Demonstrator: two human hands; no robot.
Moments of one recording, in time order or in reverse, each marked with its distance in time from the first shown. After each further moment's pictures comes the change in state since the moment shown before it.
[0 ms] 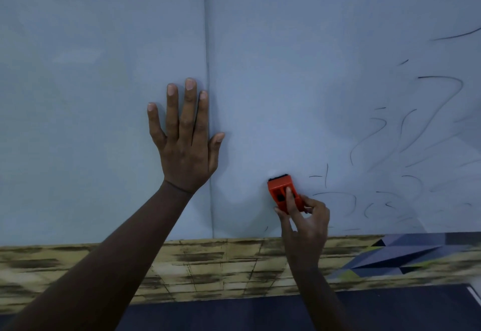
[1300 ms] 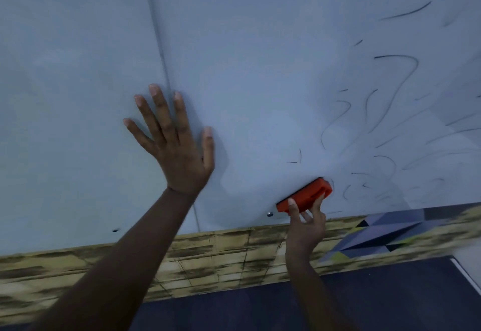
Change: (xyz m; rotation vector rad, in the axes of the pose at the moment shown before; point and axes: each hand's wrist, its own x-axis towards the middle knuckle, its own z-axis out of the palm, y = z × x) left_hand -0.011 0.049 0.003 -0.052 -0.095 -0.232; right_hand -0.021 0.024 -0.007 0.710 0.242 0.983
